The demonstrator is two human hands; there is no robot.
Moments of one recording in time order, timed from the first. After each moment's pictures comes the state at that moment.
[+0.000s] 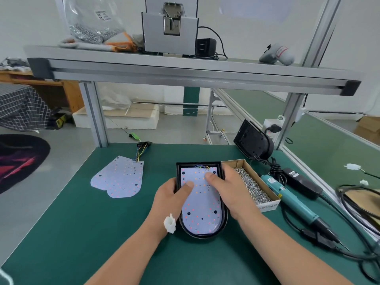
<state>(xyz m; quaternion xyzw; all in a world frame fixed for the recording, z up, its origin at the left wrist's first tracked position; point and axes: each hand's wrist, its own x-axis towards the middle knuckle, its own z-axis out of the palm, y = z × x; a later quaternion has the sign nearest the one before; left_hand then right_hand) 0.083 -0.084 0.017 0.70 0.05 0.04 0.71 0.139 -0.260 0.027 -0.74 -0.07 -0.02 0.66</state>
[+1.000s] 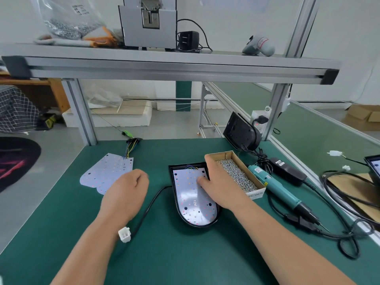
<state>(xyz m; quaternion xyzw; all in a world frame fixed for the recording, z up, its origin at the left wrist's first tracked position) 0.074 -0.020 0.031 0.92 0.12 0.10 0.35 0.130 -0.278 0.039 -0.92 -0.16 -0.03 0.34</state>
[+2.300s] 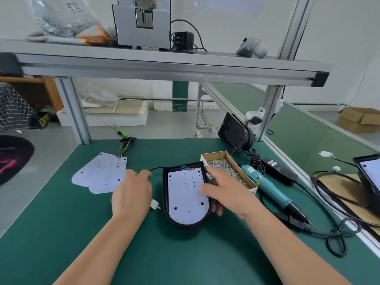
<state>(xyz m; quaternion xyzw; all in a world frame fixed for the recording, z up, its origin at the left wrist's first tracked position) 0.094 -0.056 0.005 0.97 0.12 0.15 0.16 0.106 -0.315 0.040 -0.81 -0.17 0.14 0.55</state>
